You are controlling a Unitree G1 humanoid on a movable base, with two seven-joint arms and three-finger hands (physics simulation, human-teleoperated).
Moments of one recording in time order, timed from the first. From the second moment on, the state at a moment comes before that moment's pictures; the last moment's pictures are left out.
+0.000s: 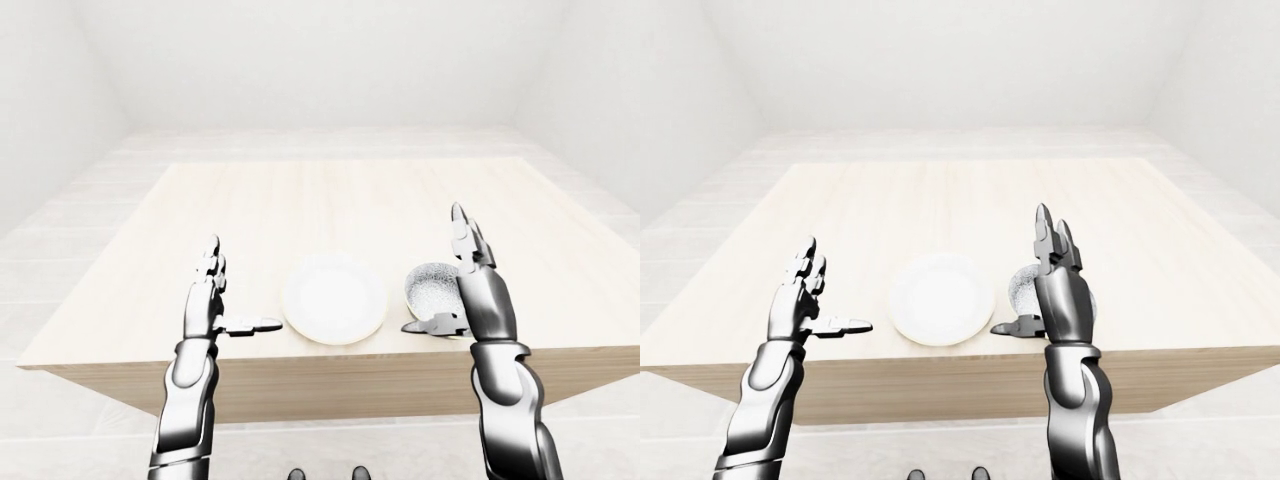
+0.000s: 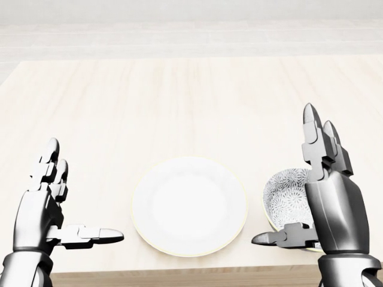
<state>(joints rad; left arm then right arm) -0.03 0.08 0.15 -0.08 0.01 0.03 -0.09 0.10 -0.04 -0.06 -0.53 -0.75 0.09 0.09</state>
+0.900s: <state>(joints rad) -0.03 0.09 0.15 -0.07 0.02 0.02 -0.11 0.12 -0.05 -0.01 -0.37 -1.01 0.09 0.11</state>
